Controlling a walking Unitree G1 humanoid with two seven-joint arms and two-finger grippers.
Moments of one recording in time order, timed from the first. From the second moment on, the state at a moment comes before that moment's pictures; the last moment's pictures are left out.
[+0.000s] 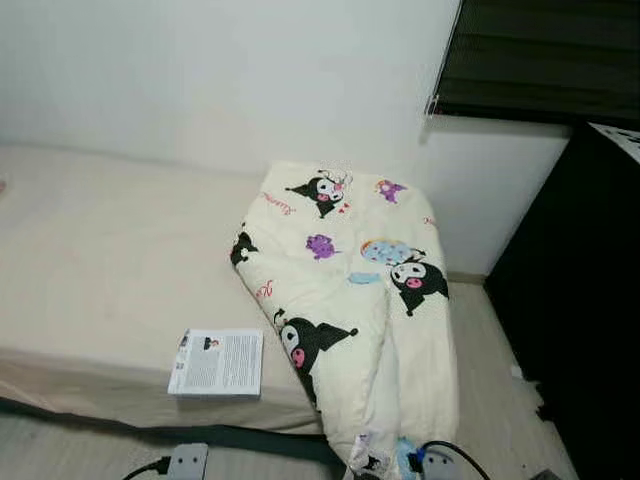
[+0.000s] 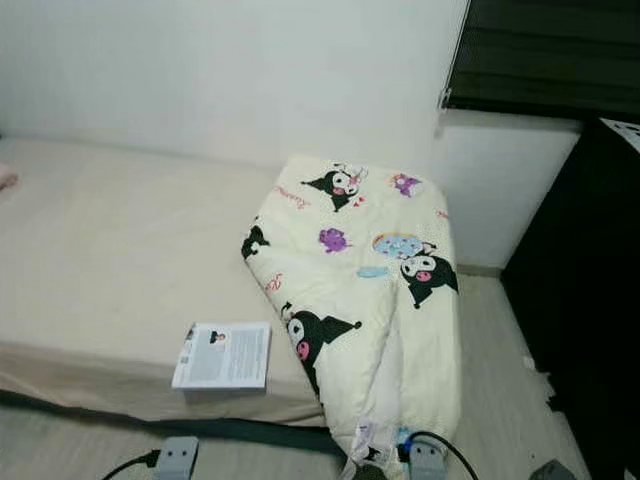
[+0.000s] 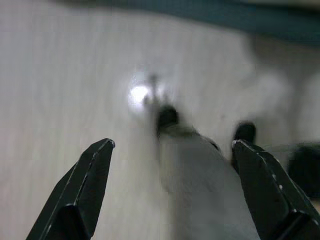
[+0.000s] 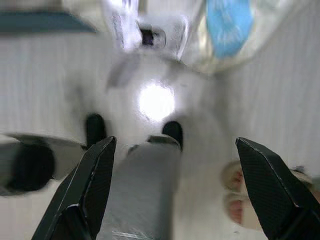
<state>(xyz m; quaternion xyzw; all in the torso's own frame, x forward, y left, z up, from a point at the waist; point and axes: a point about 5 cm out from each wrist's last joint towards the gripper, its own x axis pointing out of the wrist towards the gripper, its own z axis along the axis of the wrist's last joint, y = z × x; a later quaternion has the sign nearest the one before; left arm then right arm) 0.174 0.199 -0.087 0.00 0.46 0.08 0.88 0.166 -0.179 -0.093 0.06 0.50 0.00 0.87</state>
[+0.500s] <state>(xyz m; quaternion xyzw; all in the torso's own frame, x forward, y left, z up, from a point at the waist) 0.214 0.242 -0.054 -0.03 0.36 0.18 0.91 0.217 -0.198 -0.063 0.06 0.41 0.00 0.91</state>
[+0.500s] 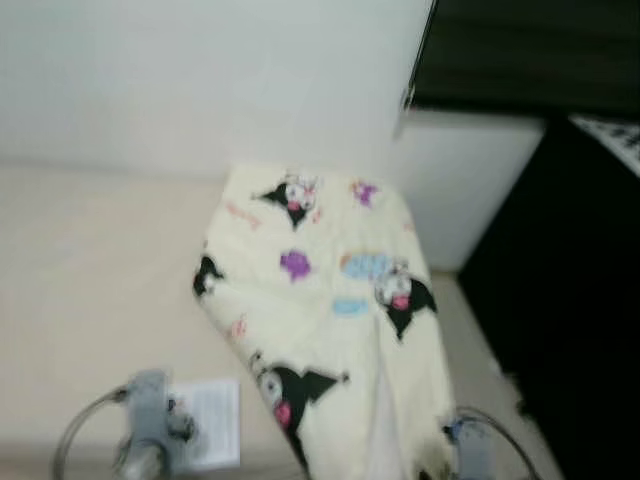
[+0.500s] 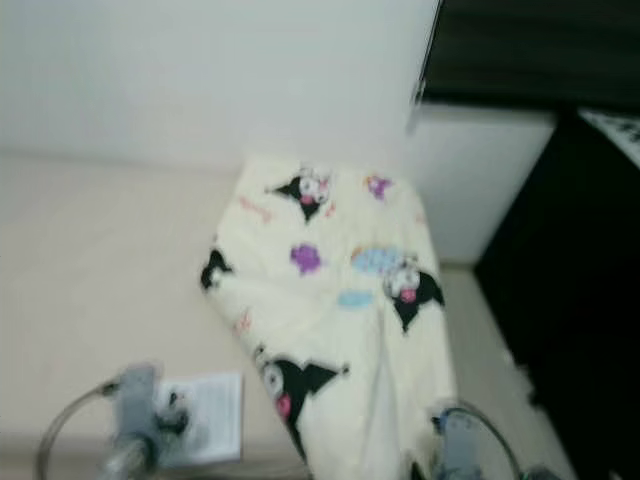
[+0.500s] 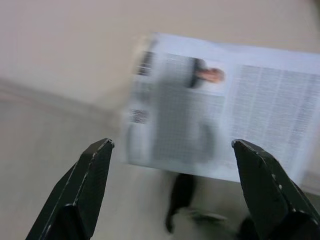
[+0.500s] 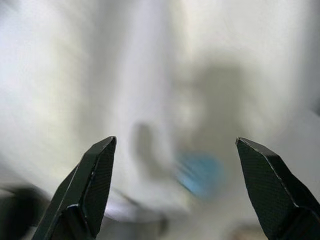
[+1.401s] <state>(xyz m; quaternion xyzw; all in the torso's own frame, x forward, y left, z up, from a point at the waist) 0.217 0.254 -0.049 -0.27 0.30 0.20 0.89 0.329 -0.239 0.057 0.13 0.15 0.02 0.98</state>
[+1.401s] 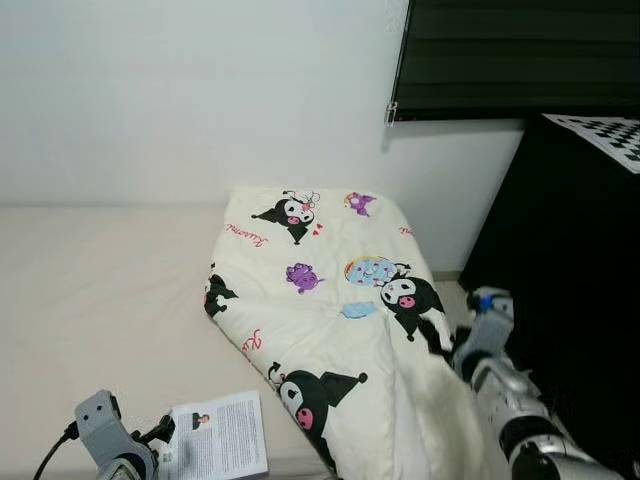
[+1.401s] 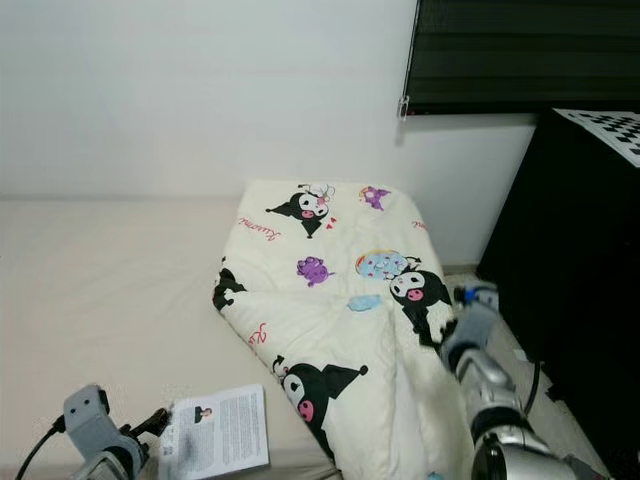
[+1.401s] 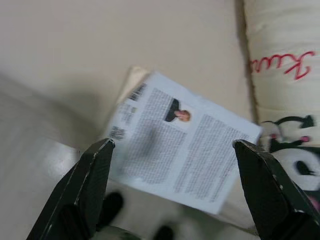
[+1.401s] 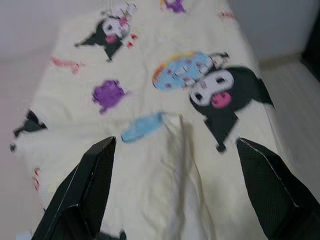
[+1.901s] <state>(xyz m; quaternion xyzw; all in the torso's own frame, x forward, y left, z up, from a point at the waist) 0.204 0.255 -0.055 -0.43 0.26 0.21 0.84 0.355 -0.220 0.096 0.22 0.06 0.10 0.97</state>
